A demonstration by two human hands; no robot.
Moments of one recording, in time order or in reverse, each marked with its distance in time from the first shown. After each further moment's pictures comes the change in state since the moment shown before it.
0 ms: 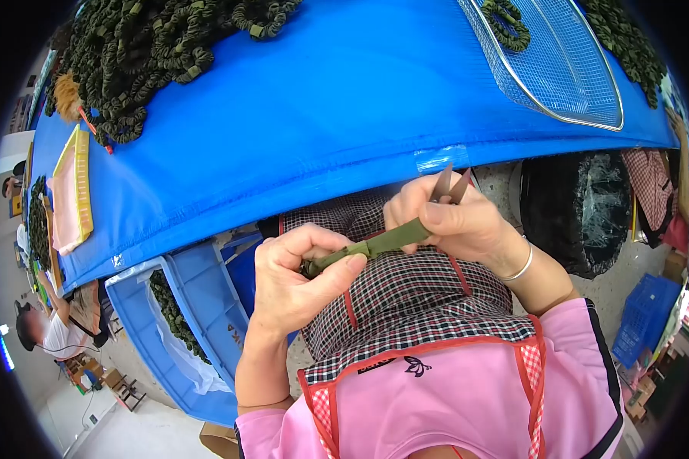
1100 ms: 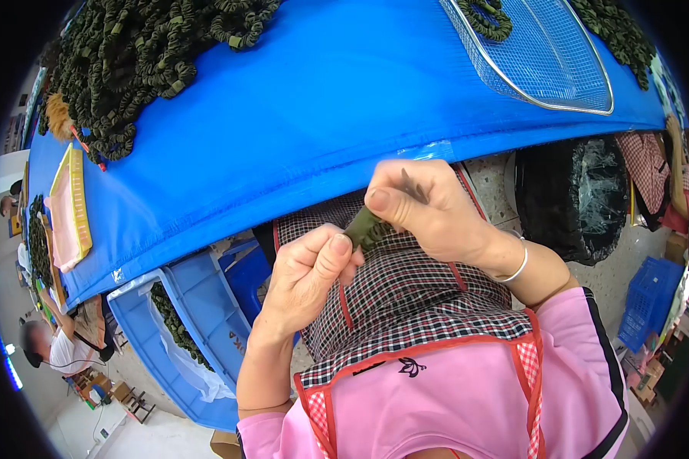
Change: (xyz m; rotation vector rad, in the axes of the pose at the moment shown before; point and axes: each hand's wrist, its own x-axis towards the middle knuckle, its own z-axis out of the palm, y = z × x) left_hand 0.008 -0.010 0.009 -0.157 -0.247 -0.066; right_hand 0.006 -0.010 0.022 -0.444 0.317 -0.088
